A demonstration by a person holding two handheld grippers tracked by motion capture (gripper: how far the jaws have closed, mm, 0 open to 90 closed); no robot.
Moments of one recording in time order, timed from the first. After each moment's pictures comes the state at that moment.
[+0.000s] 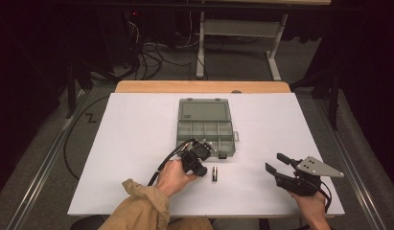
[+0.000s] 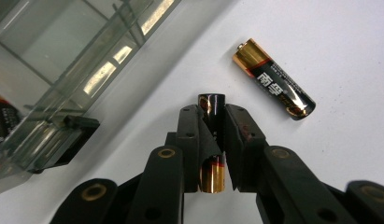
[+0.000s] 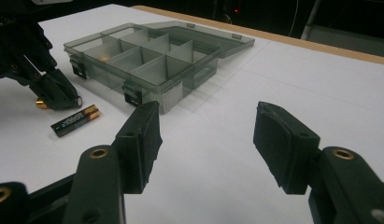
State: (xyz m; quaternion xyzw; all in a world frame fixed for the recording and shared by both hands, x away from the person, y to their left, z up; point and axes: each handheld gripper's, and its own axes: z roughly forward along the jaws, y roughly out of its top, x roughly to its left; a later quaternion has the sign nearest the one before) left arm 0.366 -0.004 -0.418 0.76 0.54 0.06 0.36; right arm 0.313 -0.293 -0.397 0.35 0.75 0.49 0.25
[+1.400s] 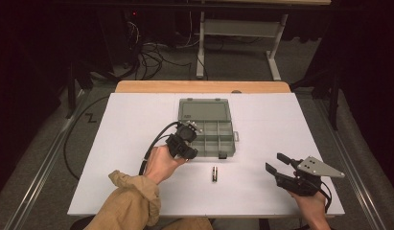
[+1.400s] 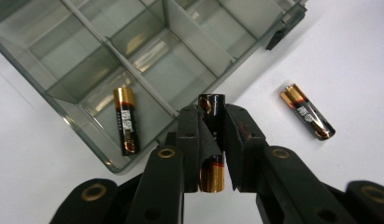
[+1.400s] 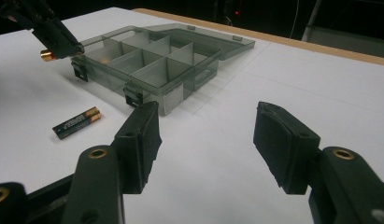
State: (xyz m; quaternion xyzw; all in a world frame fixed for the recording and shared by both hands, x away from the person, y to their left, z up) left arm 0.394 0.034 -0.373 0.71 0.57 0.09 0.40; right arm 0.313 -0.294 -0.397 0.35 0.75 0.50 0.25
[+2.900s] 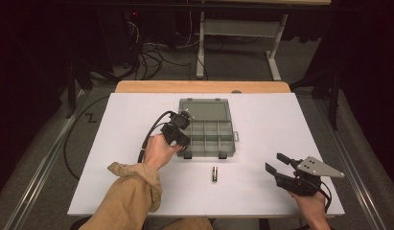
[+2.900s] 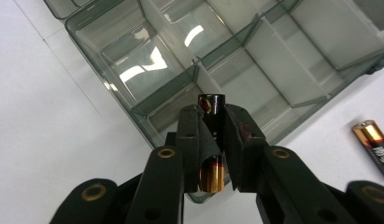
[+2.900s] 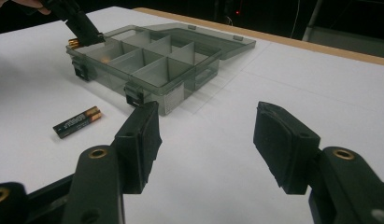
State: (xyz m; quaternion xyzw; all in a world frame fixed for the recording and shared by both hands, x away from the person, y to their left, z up) left arm 0.439 0.050 -0.382 0.68 0.61 0.12 0.38; right arm 0.313 -0.294 -0.397 0.35 0.75 0.50 0.25
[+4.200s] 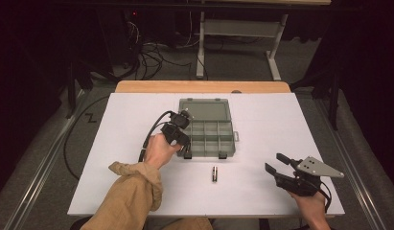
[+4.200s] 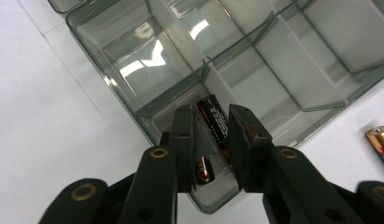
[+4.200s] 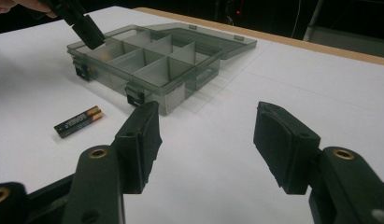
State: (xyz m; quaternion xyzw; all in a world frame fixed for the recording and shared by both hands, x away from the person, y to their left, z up) left arm 0.443 0.052 -0.386 0.68 0.62 0.11 0.38; right arm 0.313 -0.293 -0.397 0.35 0.75 0.50 0.25
